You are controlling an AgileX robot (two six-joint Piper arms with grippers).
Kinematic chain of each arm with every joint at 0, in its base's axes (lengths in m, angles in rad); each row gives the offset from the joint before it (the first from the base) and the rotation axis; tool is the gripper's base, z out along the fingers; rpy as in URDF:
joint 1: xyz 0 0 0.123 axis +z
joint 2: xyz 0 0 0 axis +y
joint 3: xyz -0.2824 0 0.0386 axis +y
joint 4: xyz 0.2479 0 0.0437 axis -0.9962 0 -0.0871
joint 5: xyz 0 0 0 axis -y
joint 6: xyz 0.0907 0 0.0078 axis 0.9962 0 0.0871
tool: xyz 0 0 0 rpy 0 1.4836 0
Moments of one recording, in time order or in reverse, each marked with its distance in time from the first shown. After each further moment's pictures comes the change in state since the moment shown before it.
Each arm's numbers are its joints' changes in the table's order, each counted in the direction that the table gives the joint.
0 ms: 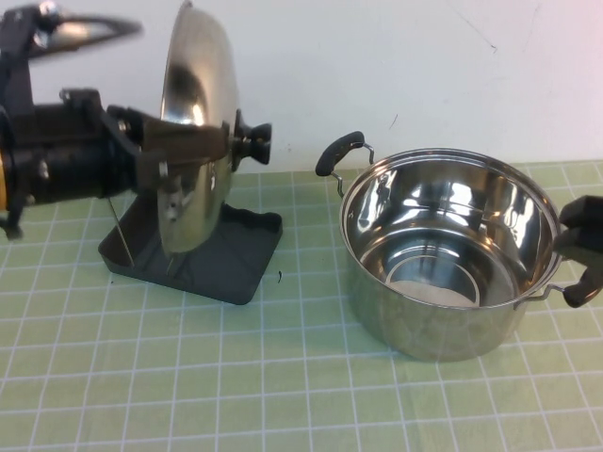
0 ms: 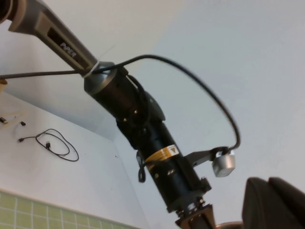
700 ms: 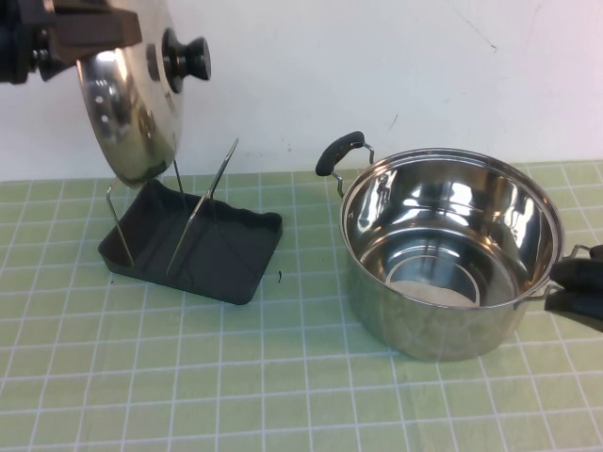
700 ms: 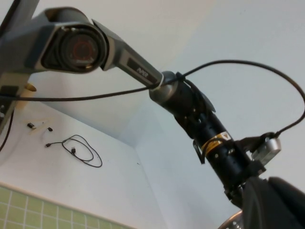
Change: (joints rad) right arm 0.000 0.000 0.000 0.007 0.080 0.015; left arm 0.232 0.235 -0.377 0.000 0.254 -0.296
